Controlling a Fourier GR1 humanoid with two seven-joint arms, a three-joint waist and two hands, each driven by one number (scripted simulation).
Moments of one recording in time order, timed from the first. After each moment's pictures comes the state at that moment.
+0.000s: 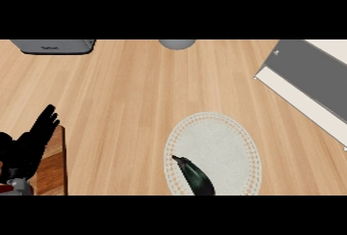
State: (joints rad) left arm 0.01 0.27 0.20 -1.44 0.04 -0.10 0.12; right arm -0.91 -0.51 -0.43 -1.44 1.17 0.33 0.80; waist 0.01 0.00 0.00
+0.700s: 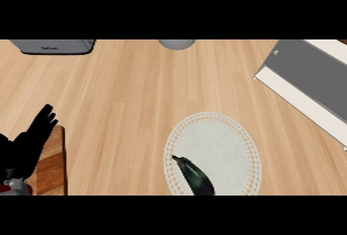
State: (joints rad) left arm 0.00 0.27 0.22 -1.44 0.04 -0.11 0.11; right arm -0.82 -0.60 -0.49 -1.25 1.11 0.16 0.72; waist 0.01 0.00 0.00
